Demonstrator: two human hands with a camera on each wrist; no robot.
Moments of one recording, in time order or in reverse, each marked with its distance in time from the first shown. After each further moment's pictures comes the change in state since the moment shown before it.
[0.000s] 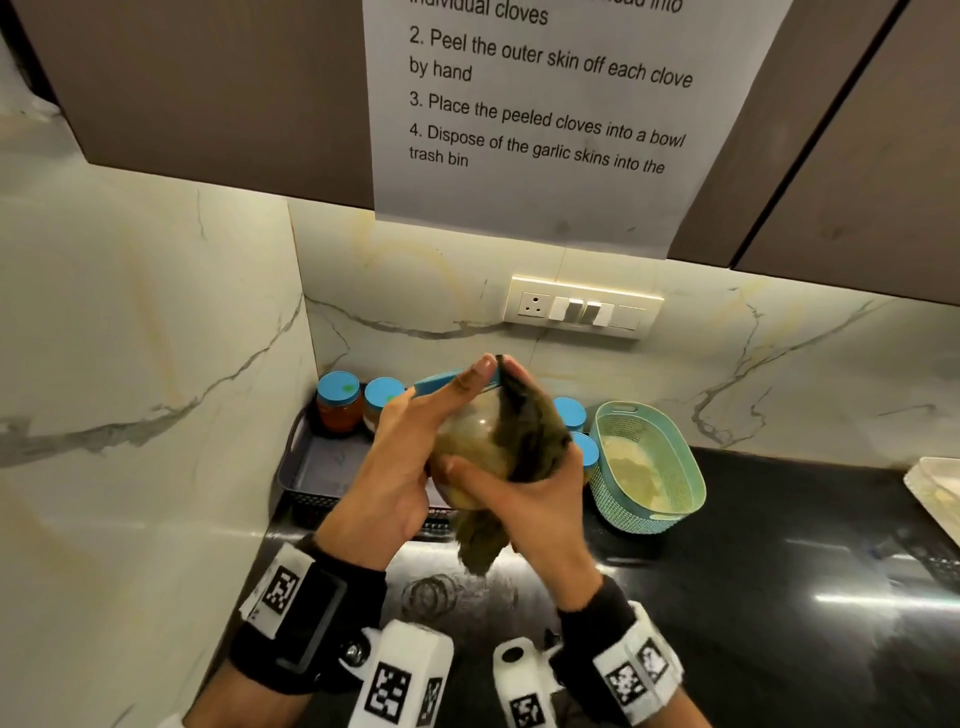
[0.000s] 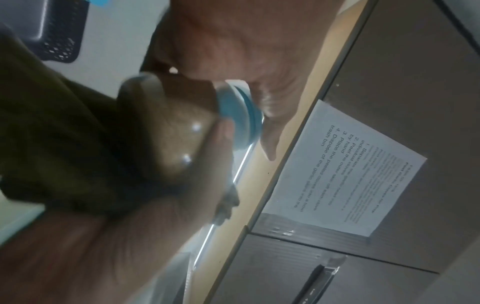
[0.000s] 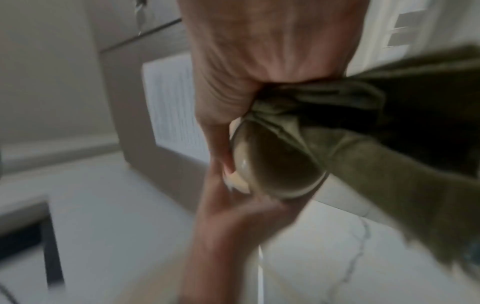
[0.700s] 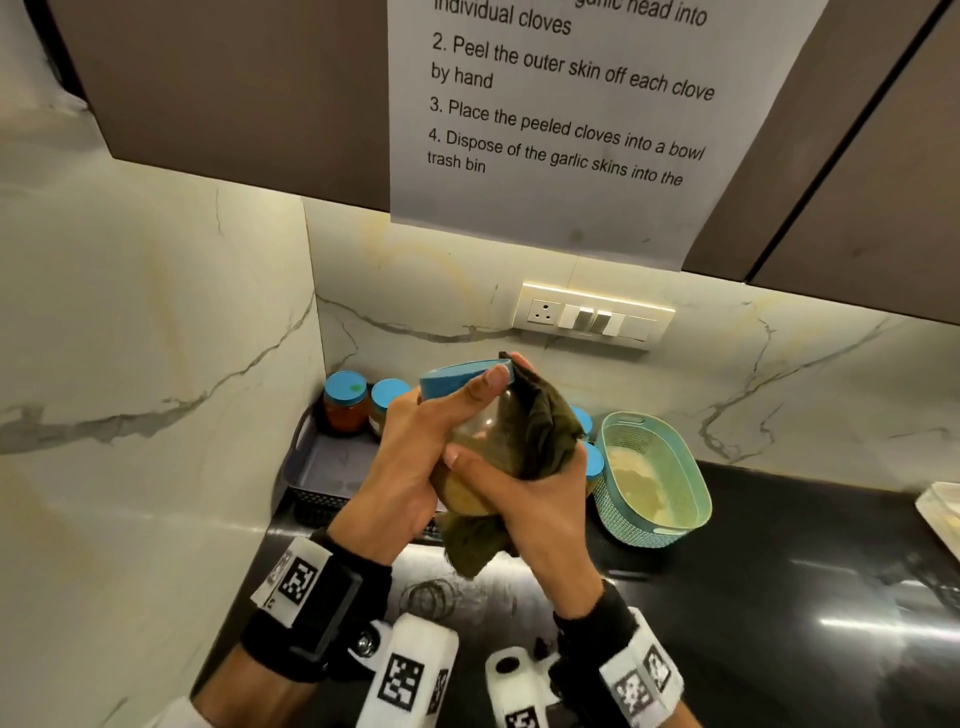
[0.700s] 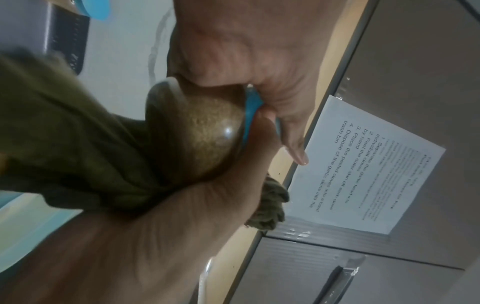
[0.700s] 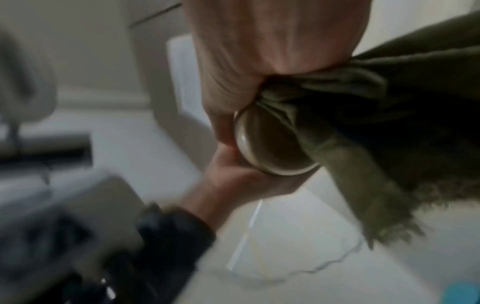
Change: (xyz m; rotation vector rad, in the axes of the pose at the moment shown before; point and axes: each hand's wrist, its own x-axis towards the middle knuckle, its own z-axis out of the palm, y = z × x) left_hand 0.003 -0.002 0.005 -0.020 0.022 0.069; right_hand 0.002 -0.008 0.005 -0.016 -0.045 -0.059
